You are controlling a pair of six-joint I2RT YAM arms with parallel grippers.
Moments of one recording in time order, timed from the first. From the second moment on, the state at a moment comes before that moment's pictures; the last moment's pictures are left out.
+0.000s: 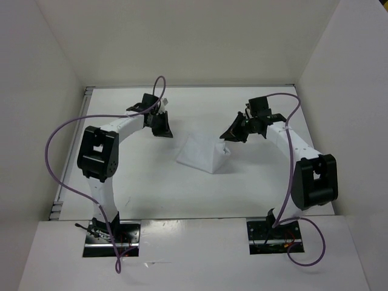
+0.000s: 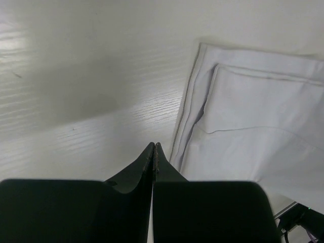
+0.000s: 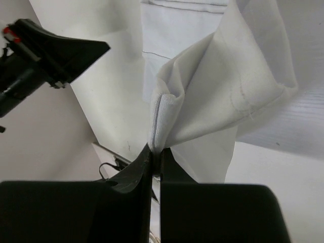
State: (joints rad) left arm -0.26 1.97 1.45 -0.45 0.35 -0.40; right arm 0.20 1.55 1.16 -0.54 -0.49 0.80
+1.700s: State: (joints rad) left arm -0.35 2.04 1.26 -0.26 0.57 -0.56; right arm 0.45 2.05 1.50 -0.46 -0.54 0.83
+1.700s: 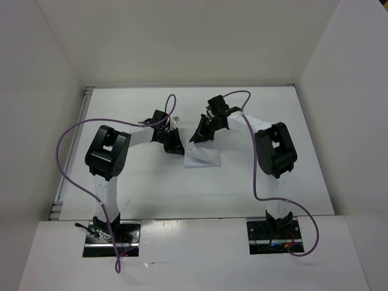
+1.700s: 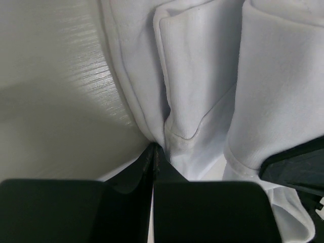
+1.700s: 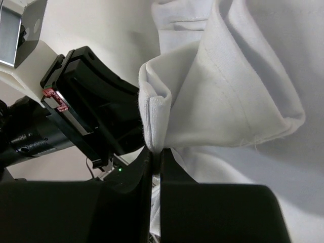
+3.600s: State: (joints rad) left arm -0.41 2.15 1.48 -0.37 0.60 -0.48; right arm 0.47 1.94 1.24 -0.31 -0.68 0.83
